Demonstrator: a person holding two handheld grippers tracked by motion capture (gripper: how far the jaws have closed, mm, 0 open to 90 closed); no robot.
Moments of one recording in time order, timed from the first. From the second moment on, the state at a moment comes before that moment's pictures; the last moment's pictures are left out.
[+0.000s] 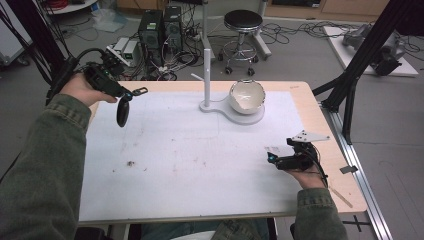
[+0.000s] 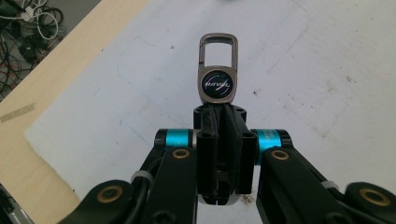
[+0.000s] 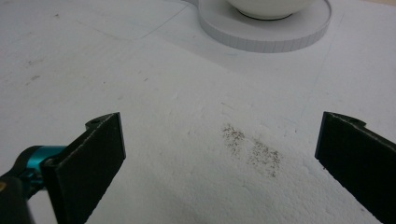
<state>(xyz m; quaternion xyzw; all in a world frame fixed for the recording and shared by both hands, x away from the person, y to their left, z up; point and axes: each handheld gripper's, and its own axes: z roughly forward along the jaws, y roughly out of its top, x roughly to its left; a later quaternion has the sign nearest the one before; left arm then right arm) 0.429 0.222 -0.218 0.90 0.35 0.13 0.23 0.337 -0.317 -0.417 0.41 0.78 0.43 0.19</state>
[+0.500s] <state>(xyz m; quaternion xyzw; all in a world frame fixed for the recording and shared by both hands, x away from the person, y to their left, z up) 0.446 0.162 -0.200 0.91 0.30 0.13 0.24 0.337 -0.318 -0.415 0.42 0.78 0.44 0.18</state>
